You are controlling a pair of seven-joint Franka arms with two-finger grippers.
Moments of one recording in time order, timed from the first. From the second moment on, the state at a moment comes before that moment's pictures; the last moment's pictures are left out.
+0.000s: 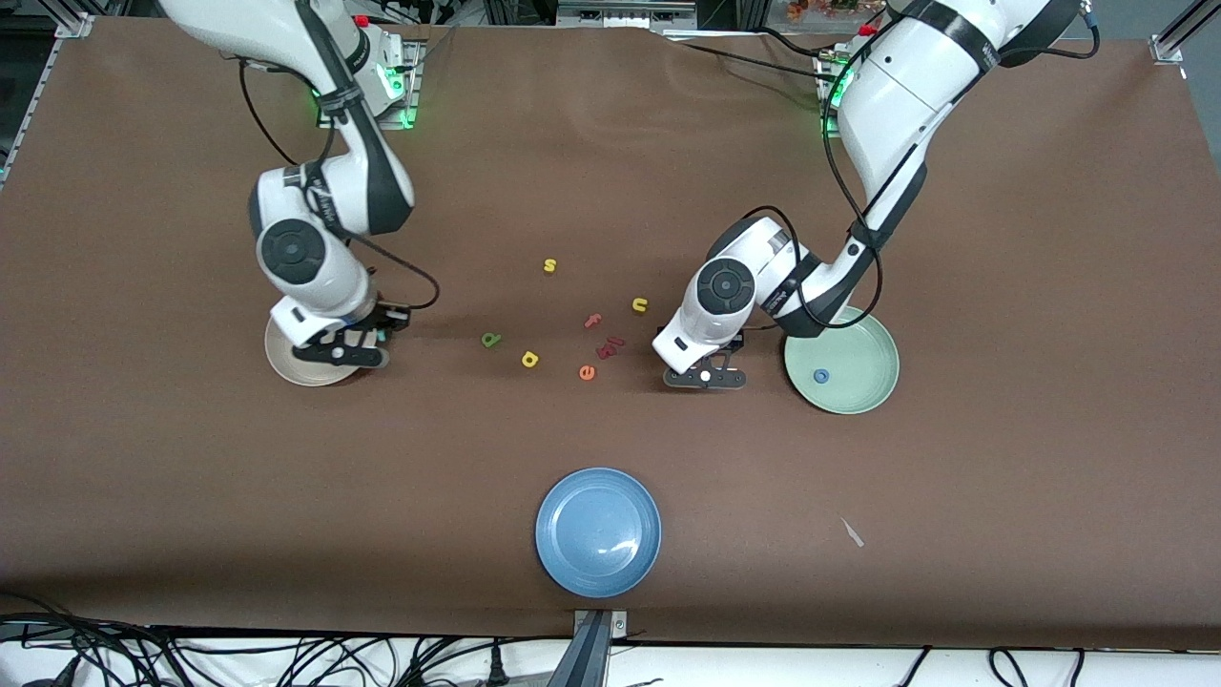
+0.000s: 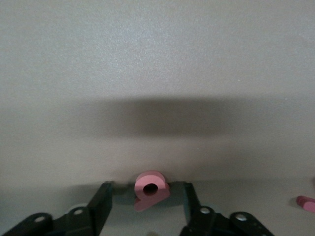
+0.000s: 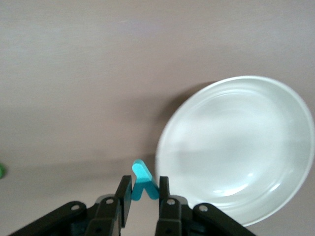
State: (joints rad) left arm -0.25 0.77 -0.38 -1.67 0.28 2.30 -0.73; right arm 0.51 0.36 -0.27 -2.05 -0.01 2.28 0.30
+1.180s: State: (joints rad) left arm -0.07 0.64 -0.39 -1.63 0.28 2.03 -0.39; right arm 0.44 0.43 -0.07 -1.95 0.06 2.29 0.59
